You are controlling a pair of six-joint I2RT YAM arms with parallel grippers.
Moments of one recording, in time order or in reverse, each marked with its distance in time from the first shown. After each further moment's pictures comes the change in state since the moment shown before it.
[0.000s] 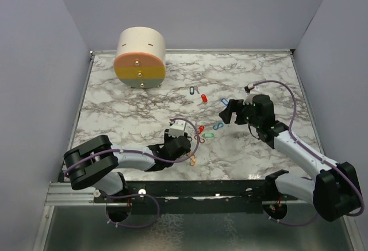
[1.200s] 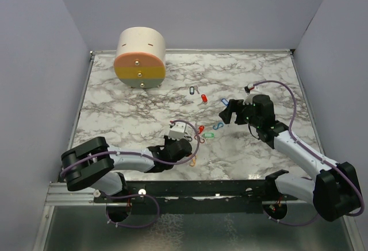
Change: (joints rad) left arm -0.045 -0.008 0.017 -0.072 -0.049 -0.043; right arm 0.000 0.000 0.000 0.000 0.000 0.000
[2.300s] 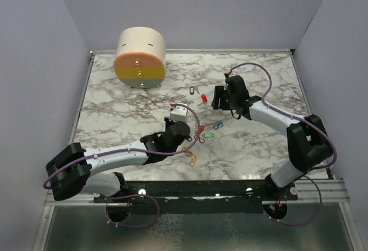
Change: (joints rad) left arm 0.060 -0.180 0.183 -0.097 -0.080 0.231; right arm 0.103 0.456 0.389 -0.138 0.214 0.039
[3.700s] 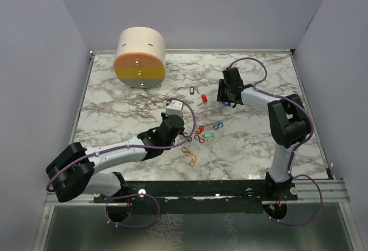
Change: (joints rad) left arm 0.127 0.012 -0.026 0.096 0.136 0.037; right arm -0.092 0.350 0.251 -0.048 0.078 0.024
